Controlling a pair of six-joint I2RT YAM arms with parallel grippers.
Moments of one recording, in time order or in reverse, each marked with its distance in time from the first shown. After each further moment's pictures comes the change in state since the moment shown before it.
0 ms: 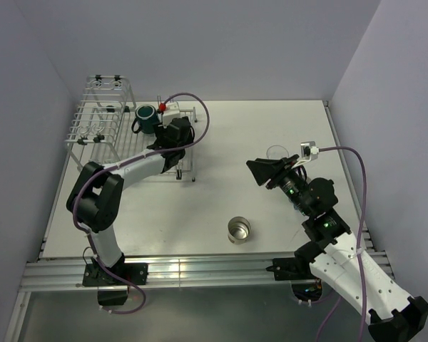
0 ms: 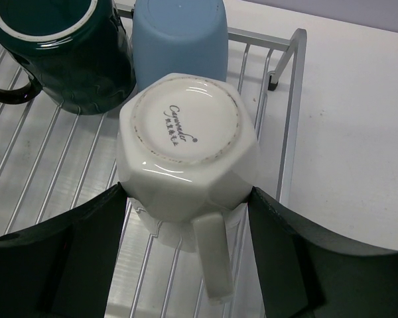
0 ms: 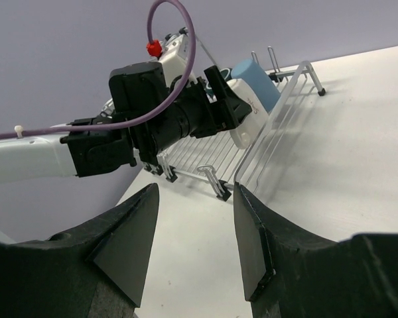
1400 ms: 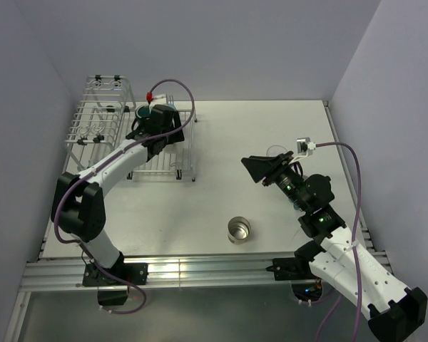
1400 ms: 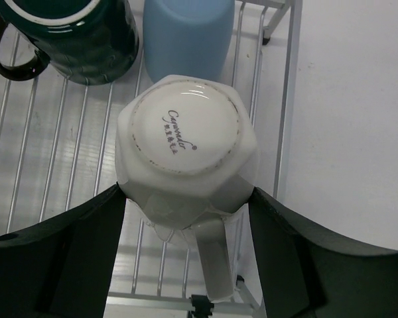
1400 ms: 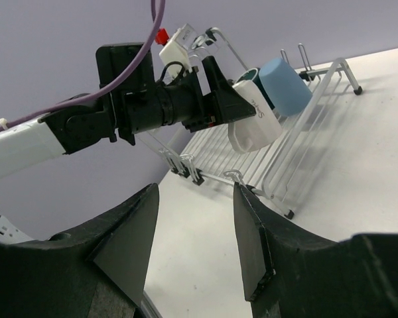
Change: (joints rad) left arm 0.101 -0.136 0.116 -0.398 0.278 -0.040; right arm 0.000 0.072 0.000 0.112 -0.056 0.085
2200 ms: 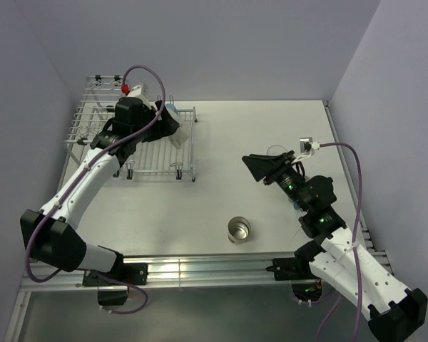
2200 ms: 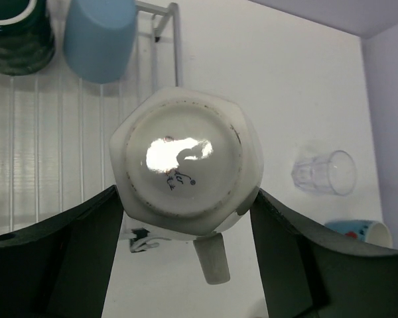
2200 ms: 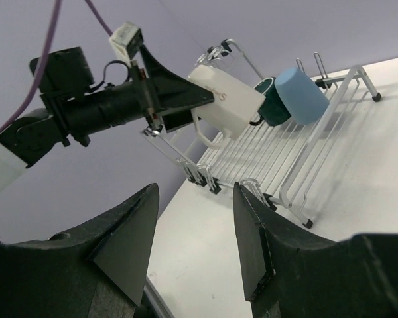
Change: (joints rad) left arm 0.096 -0.281 -0.006 -0.090 0.417 -0.108; right arm 0.000 -0.007 0.000 0.036 -0.001 0.056
